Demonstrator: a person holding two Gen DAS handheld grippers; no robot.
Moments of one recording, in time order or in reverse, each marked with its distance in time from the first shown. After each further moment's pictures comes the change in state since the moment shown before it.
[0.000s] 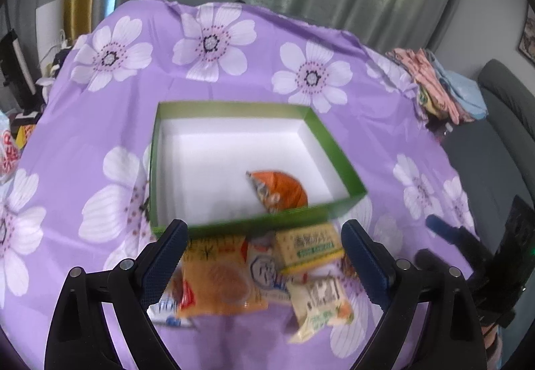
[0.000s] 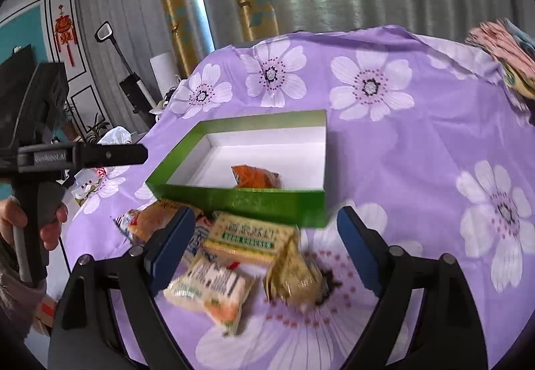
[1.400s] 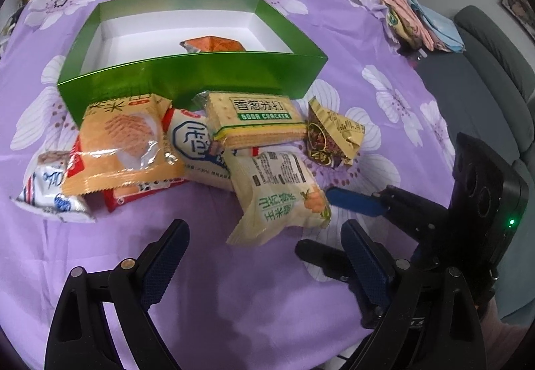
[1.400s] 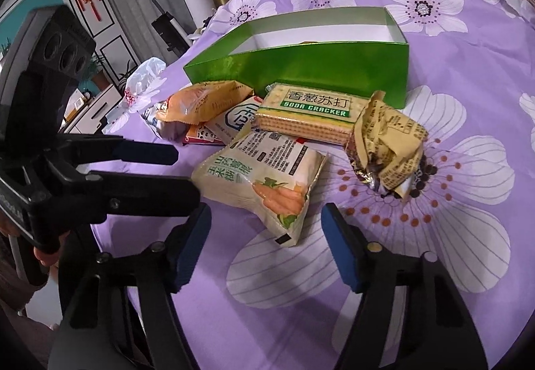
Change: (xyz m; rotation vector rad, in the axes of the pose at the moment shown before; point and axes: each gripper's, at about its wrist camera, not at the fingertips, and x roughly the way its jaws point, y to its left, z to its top) left arm 0.043 -0.038 -0.094 0.071 0.242 -0.134; right arm 0.052 0.029 -0.082 -0.036 0.268 0.189
